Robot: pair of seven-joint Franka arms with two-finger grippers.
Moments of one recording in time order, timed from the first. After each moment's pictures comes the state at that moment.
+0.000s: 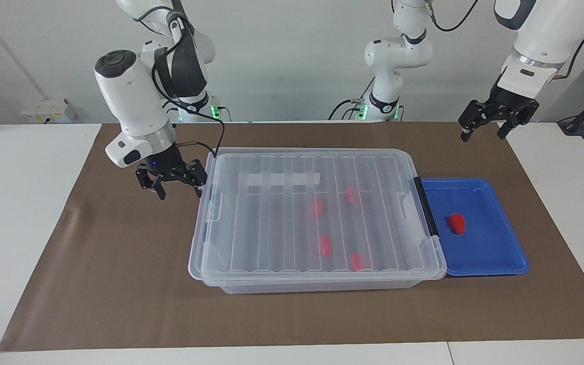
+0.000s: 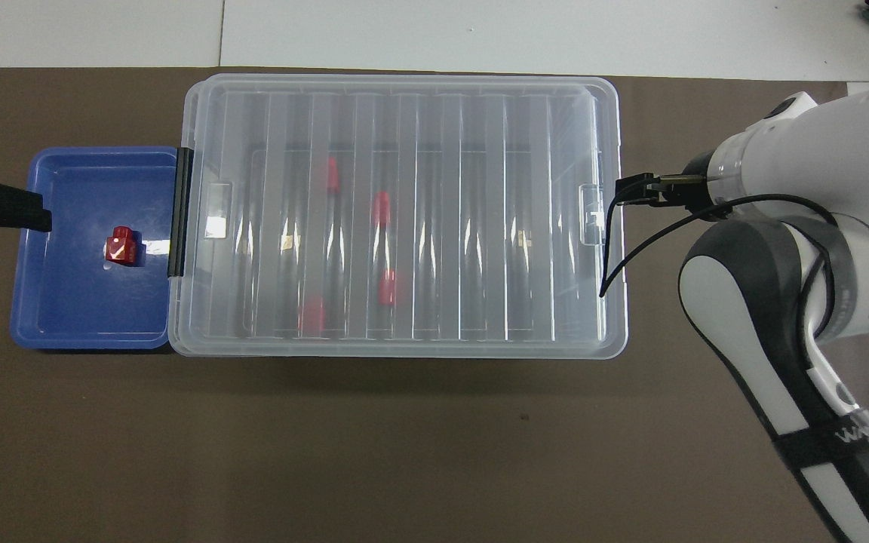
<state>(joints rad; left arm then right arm) -0.03 -0.02 -0.01 -1.56 -0.01 1.62 -0.05 0.19 0.15 -0.03 -1.76 0.10 2.09 0.16</state>
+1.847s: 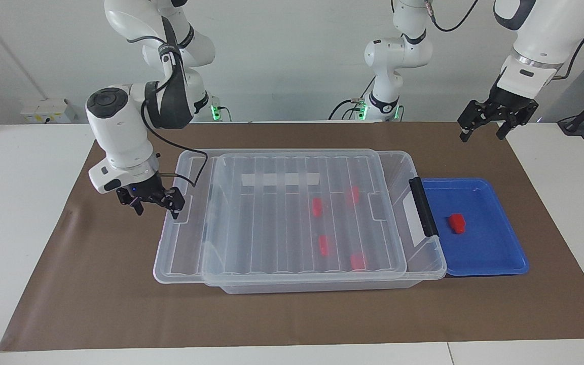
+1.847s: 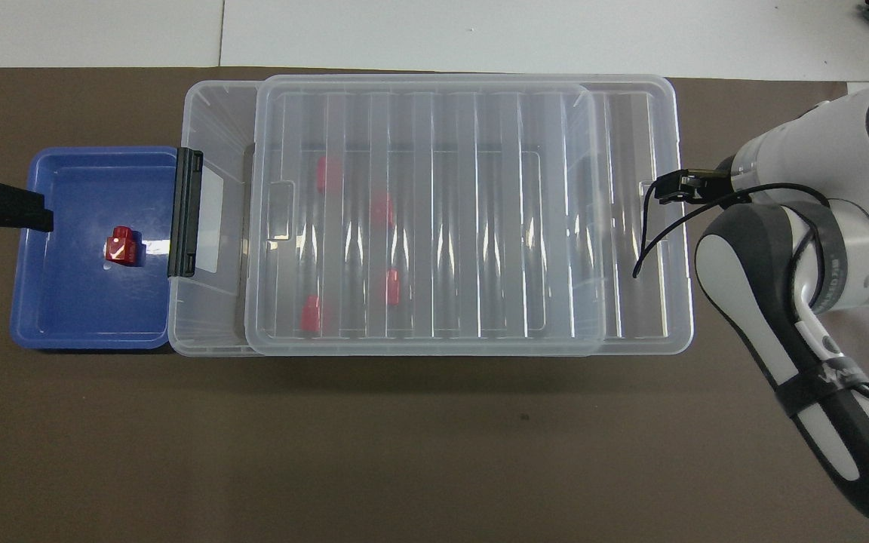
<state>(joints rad) -0.03 -0.02 -0.01 -1.56 -0.01 1.62 -0.05 0.10 0.21 -0.05 -1.77 -0.04 2.10 0.24</state>
